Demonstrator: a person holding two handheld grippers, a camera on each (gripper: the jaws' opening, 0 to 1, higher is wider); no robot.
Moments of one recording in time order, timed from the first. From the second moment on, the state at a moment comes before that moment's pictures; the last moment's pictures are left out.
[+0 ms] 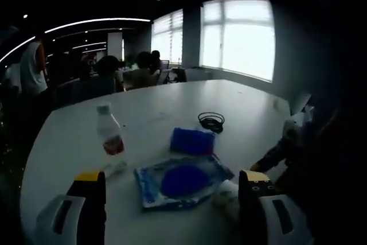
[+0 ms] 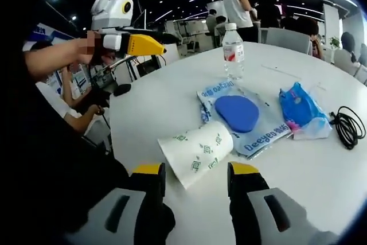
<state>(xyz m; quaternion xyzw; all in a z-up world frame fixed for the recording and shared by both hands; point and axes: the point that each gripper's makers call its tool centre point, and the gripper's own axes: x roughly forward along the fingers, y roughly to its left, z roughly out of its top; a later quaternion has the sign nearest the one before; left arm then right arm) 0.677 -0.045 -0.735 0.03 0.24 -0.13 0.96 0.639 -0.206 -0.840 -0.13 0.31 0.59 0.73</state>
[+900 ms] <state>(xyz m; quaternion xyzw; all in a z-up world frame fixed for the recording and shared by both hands) 0.686 -0.054 -0.731 0.03 0.22 -0.15 0.96 0.656 -0.218 -0.819 -0.11 0.30 0.57 0.76</state>
